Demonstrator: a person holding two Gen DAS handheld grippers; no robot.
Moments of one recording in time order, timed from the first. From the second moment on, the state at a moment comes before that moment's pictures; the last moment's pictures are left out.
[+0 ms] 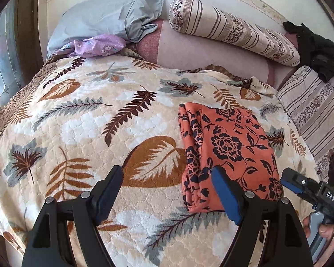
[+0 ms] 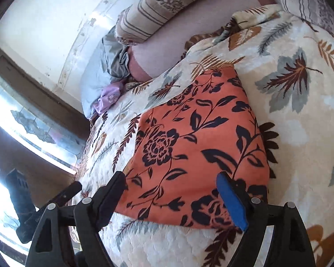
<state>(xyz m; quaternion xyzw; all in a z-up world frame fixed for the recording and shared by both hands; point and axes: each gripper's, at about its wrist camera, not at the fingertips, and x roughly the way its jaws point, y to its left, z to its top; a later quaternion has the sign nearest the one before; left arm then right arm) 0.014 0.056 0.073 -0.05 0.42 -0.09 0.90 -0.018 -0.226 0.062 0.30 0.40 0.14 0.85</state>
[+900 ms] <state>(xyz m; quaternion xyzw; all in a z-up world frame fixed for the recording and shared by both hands) -0.103 0.032 0.055 -0.02 0.40 -0.06 0.92 -0.136 -0.208 0.049 0.01 0.38 -0.10 0.92</state>
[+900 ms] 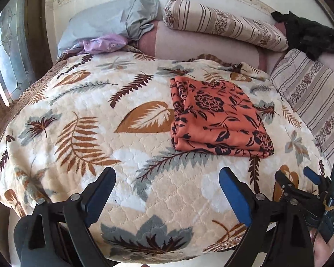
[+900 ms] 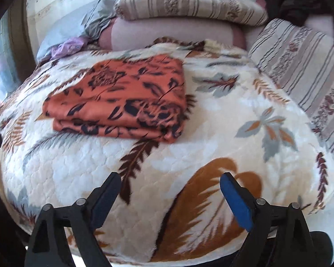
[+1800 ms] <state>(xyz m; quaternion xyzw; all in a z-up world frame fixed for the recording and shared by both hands) -0.092 -0.005 0.093 0.00 0.36 -0.06 0.93 -0.147 -0.217 0.129 0.04 0.35 -0.08 0.93</state>
